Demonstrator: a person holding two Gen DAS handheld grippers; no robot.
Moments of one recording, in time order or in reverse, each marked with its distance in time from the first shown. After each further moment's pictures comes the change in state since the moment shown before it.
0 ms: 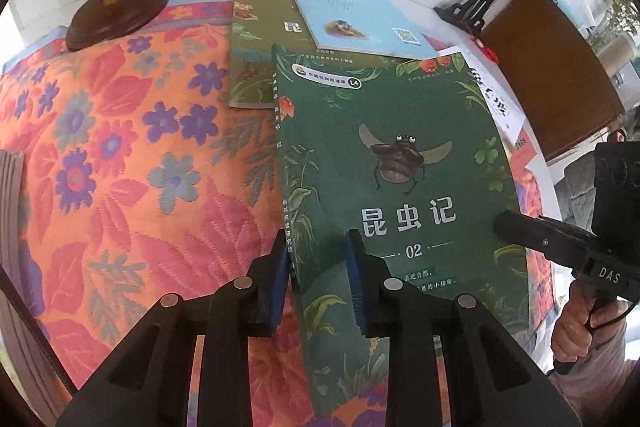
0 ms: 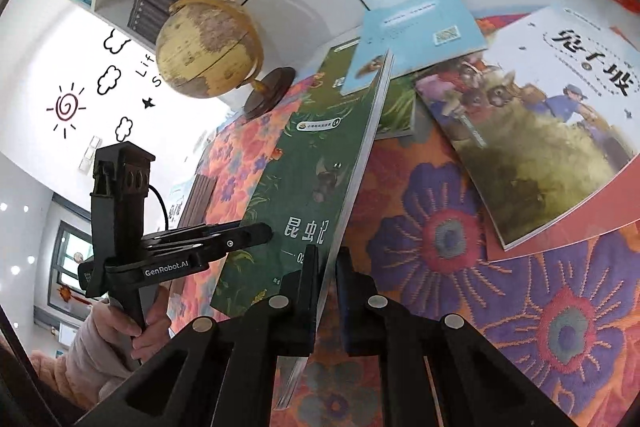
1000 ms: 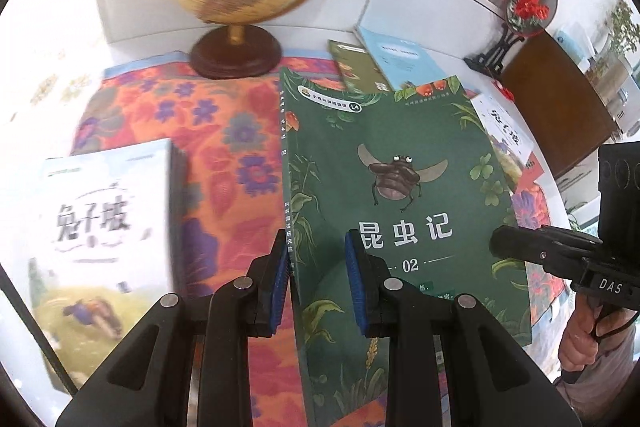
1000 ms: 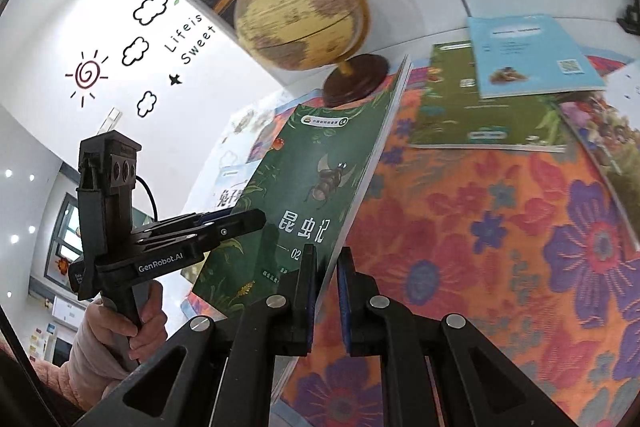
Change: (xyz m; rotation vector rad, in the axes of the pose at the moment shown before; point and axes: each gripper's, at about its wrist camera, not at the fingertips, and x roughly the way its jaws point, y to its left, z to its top) left arm -0.113 0.078 -0.036 -0.030 -0.139 0.112; right arm 0.051 0.136 -0.009 -0.104 0.014 0.035
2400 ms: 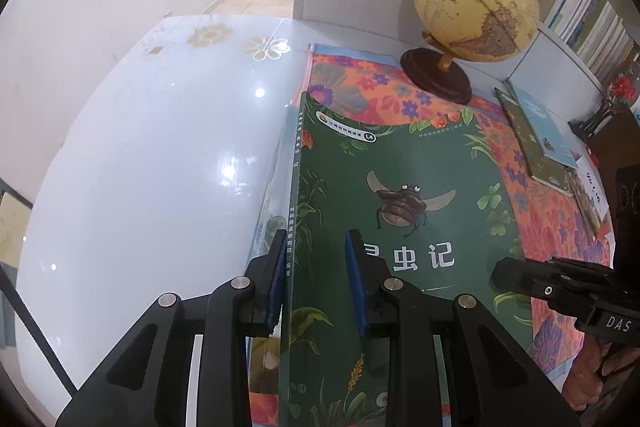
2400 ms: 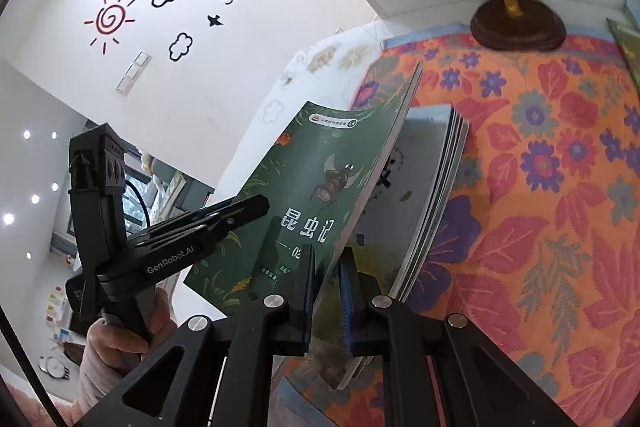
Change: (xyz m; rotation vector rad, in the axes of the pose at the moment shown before) left arm -0.058 0.186 -0.041 -0.239 -0.054 0.247; right arm 0.170 0.130 0.010 -0.067 0.182 0.132
